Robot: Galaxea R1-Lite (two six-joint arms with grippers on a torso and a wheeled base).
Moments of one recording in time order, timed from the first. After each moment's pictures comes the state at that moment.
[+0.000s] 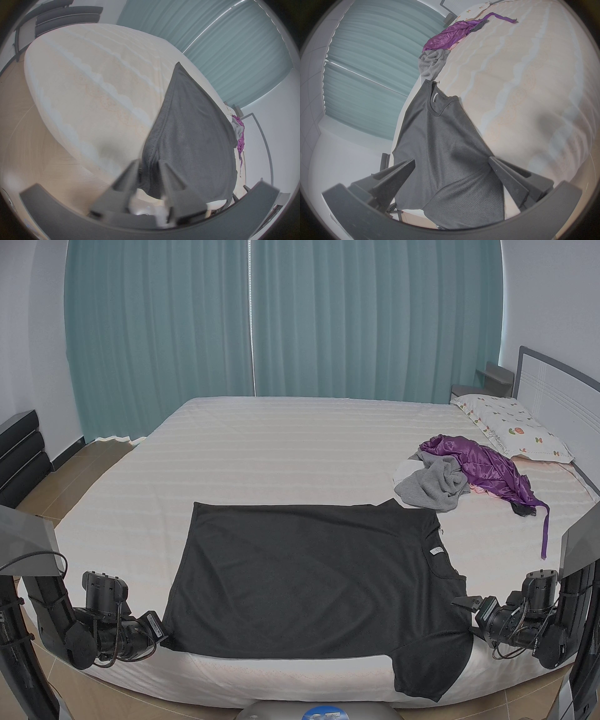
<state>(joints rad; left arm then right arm) -0.07 2.08 -0.21 -1.01 -0.14 -0.71 0.05 2.23 -0.02 -1.55 0.25 0.91</state>
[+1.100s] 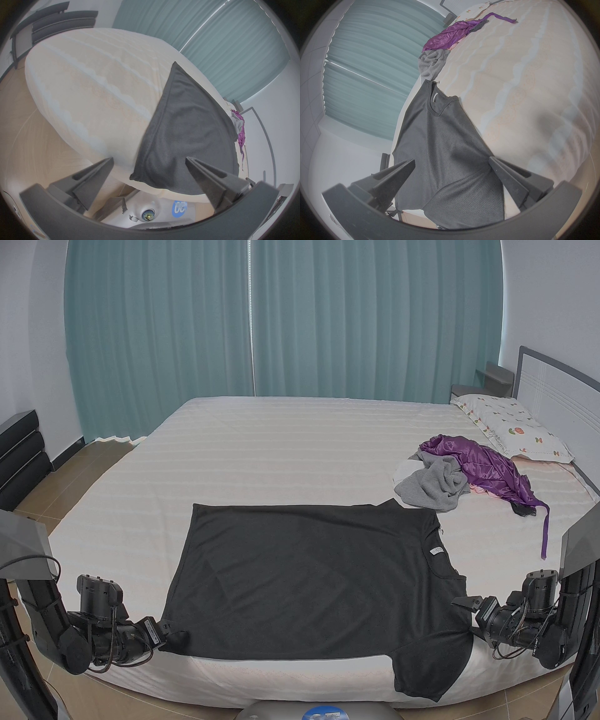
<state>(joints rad) -0.07 2.04 -0.15 -1.01 -0.15 -0.65 0.05 2.23 -0.02 -1.55 0.25 0.91</state>
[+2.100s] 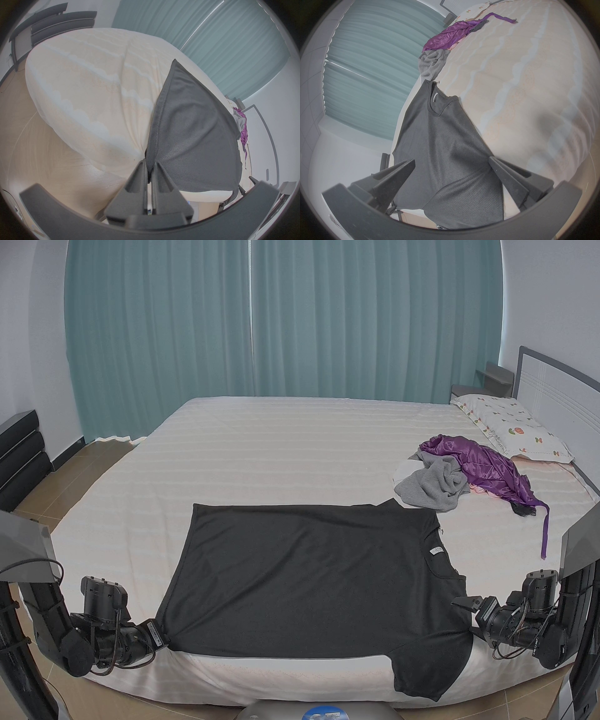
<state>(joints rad) -0.11 2.04 -0.15 -1.01 -0.11 -0.66 0.05 2.23 -0.02 -1.55 0.25 0.91</state>
